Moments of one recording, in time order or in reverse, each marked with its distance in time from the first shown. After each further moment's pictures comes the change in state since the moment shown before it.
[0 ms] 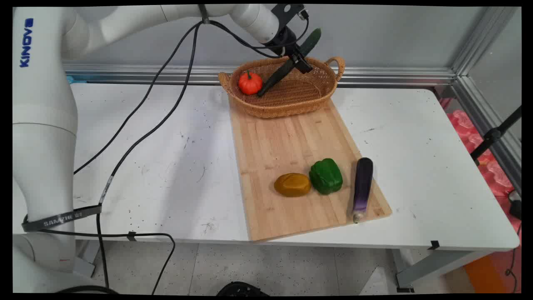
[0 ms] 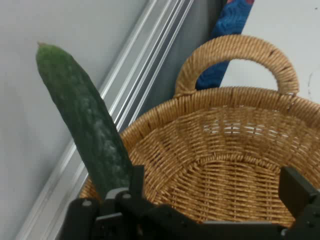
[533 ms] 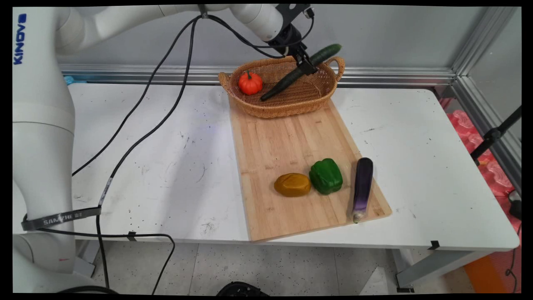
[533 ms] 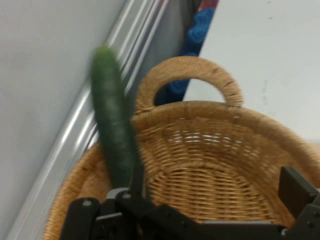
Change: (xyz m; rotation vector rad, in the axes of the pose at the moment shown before) arm 0.016 0.024 -0.022 -0.045 0.006 0.061
